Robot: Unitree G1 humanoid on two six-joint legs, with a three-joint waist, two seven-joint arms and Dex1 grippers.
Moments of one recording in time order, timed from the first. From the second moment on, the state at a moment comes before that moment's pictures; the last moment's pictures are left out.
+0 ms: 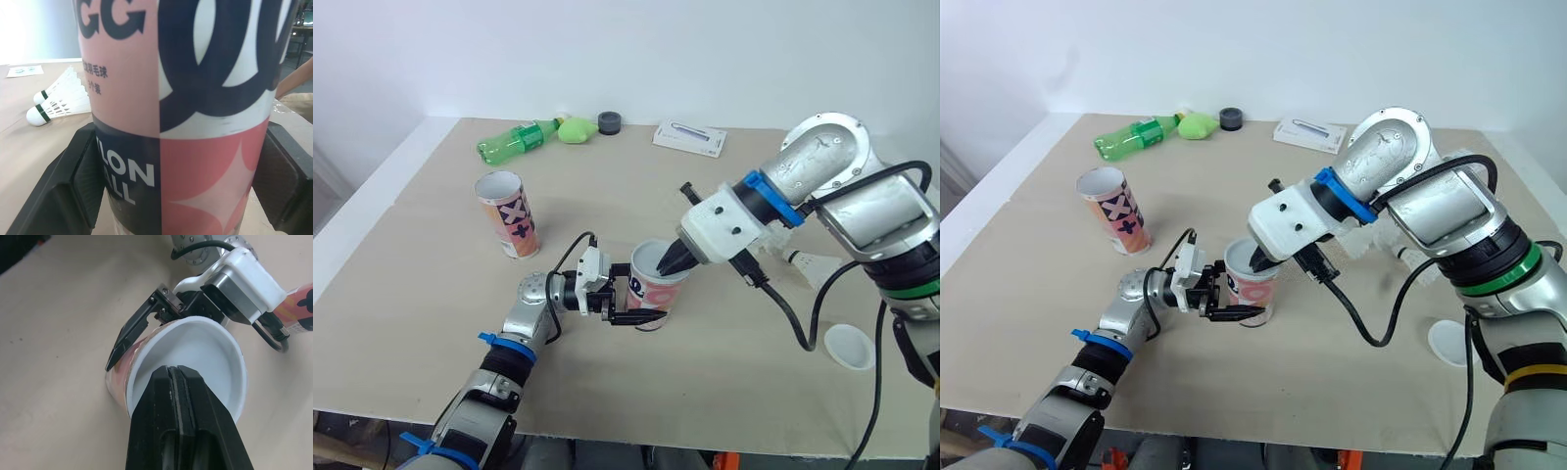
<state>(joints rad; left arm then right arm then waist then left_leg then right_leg) -0.57 0.16 -0.19 0.49 -0.36 -0.20 -1.35 -1.18 -0.92 0.59 -0.13 0.27 0.17 1.57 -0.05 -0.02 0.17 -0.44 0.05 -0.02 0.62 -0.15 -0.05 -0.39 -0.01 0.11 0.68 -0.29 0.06</state>
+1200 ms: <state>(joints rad) -0.58 0.15 -0.19 0.49 -0.36 -0.17 -1.36 -1.12 -0.89 0.28 -0.08 0.44 0.47 1.57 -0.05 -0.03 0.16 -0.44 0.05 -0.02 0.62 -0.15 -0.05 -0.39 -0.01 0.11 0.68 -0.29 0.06</state>
